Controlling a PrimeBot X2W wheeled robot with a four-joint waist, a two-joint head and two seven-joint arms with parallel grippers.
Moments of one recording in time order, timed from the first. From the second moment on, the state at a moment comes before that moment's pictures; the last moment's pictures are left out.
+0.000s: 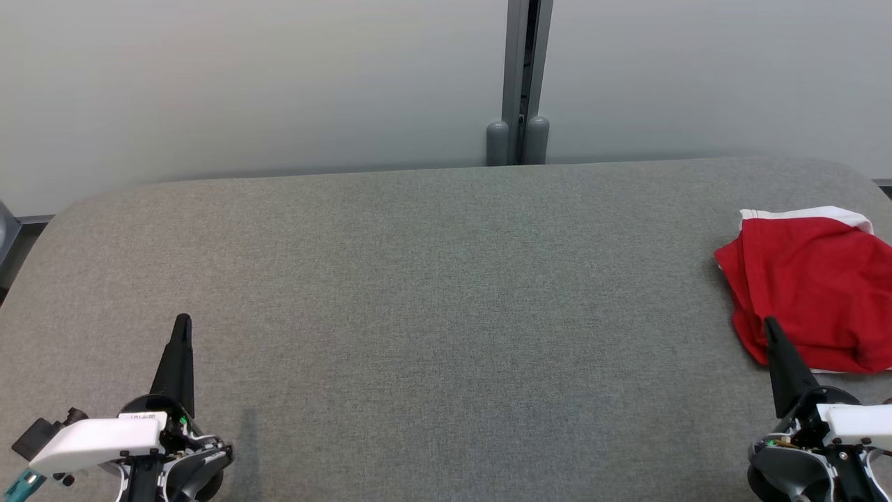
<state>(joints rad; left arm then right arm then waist) -0.10 0.05 0.11 0.25 -1.61 -0.13 0.11 -0.10 -0.05 -0.11 0.25 1.61 0.13 0.11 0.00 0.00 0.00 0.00</state>
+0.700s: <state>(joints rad) -0.10 0.05 0.11 0.25 -1.61 -0.13 0.11 -0.10 -0.05 -0.11 0.25 1.61 0.13 0.11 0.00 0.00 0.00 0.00</state>
